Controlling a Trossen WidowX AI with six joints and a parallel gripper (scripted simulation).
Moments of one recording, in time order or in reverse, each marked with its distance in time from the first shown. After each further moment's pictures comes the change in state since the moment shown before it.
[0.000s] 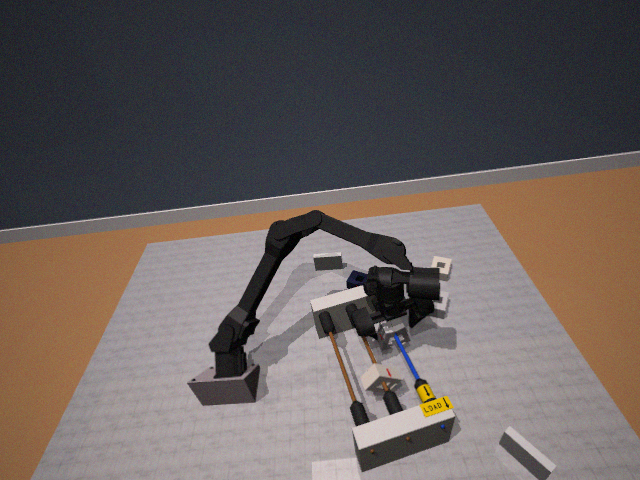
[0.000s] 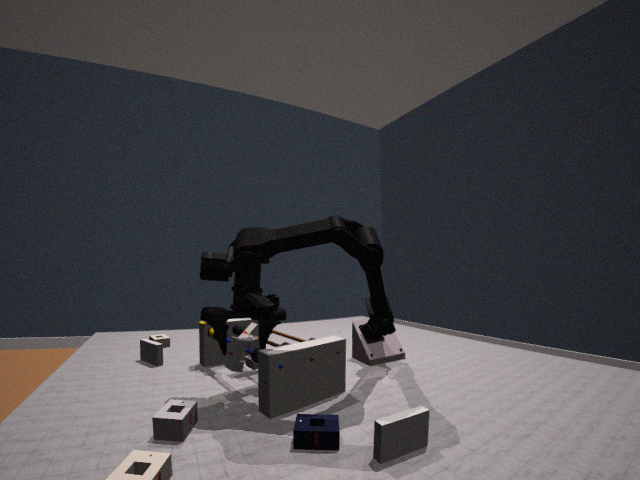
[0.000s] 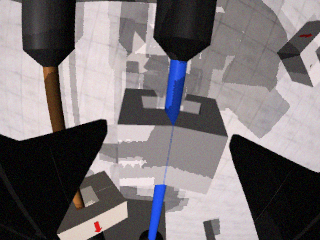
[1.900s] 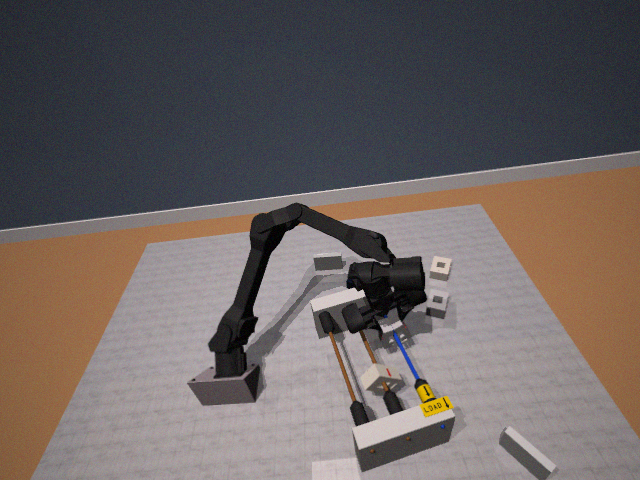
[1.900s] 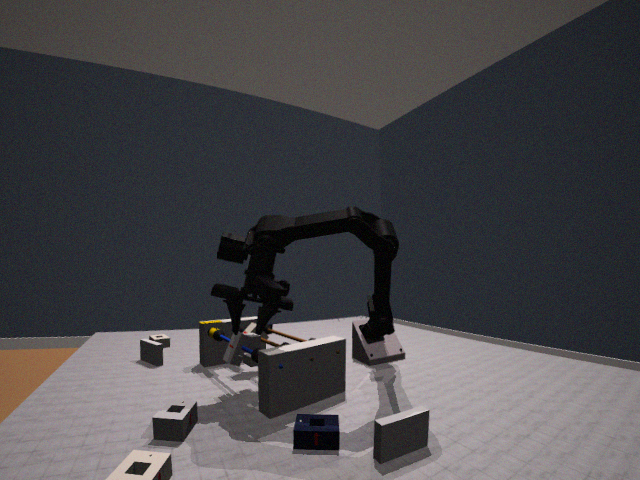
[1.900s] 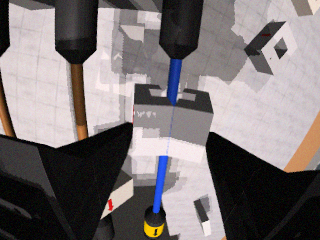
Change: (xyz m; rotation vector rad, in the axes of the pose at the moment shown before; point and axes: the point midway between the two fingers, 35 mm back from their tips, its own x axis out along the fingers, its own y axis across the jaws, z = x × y) arm -0.037 0.011 -0.001 0.009 0.000 -0.171
